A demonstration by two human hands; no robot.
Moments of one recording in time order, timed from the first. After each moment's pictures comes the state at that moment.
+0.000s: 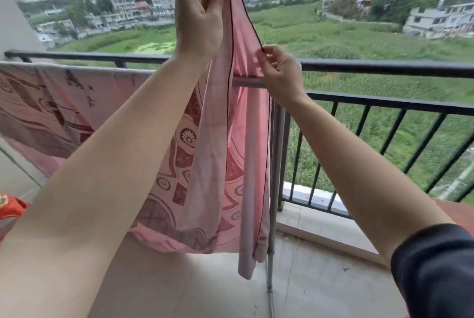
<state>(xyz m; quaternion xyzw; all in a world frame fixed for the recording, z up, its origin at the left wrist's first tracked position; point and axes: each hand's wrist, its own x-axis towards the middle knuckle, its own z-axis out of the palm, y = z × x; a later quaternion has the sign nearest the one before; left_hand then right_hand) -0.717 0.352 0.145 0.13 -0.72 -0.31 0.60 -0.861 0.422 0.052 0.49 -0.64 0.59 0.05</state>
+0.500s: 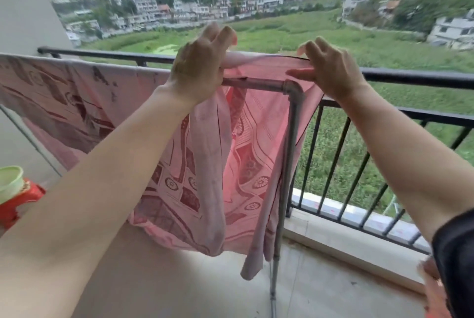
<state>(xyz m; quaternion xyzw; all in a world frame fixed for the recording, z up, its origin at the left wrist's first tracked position) -0.657 0.344 0.110 0.18 -0.88 0.15 0.42 -0.935 0.455 0.069 0.64 -0.60 0.26 0.39</state>
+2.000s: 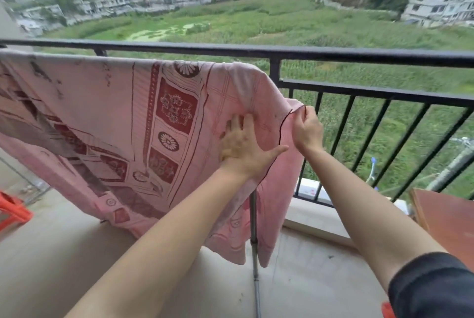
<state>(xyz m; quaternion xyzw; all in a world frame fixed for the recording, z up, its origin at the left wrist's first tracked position) -0.778 0.452 -0.076 0.36 -0.88 -0.05 0.31 -0.962 0.495 -0.110 0.27 -0.80 0.53 0.00</state>
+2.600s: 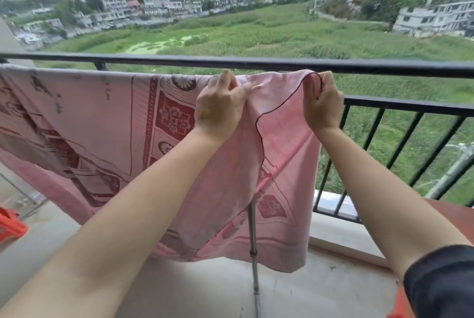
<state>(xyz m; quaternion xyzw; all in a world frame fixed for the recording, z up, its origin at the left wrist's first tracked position) -0.776 0.403 0.018 0.20 -0.87 0.10 0.45 -0.984 0.505 -0.027 0.33 -0.71 0.57 0.24</state>
